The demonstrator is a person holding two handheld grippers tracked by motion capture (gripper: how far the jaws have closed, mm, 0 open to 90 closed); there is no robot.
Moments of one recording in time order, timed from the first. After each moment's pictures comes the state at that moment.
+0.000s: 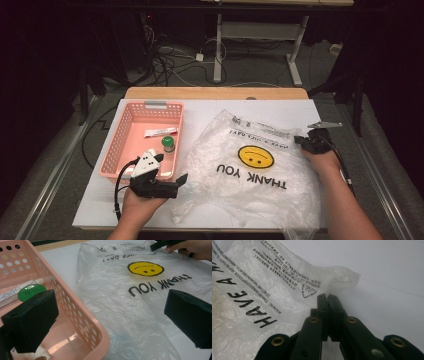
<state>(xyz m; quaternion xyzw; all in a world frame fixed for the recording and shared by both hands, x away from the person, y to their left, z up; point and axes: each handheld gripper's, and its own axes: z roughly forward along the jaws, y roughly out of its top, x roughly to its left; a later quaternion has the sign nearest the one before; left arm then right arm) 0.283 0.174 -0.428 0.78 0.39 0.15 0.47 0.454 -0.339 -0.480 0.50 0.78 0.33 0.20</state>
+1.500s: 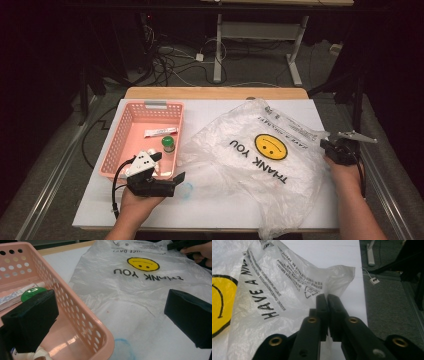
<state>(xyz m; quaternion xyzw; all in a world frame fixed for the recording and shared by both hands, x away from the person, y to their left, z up) 0.286 0.184 -0.429 0.76 0.39 0.15 0.49 0.400 -0.388 -0.463 0.57 0.69 0.34 0.28</state>
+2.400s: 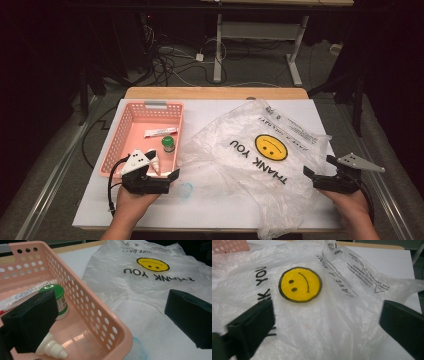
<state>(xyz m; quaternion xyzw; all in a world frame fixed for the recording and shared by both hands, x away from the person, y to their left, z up) 0.290 0.196 -0.432 0.76 0.40 0.16 0.49 0.320 -0.354 -0.450 0.47 0.73 0.43 0.24</state>
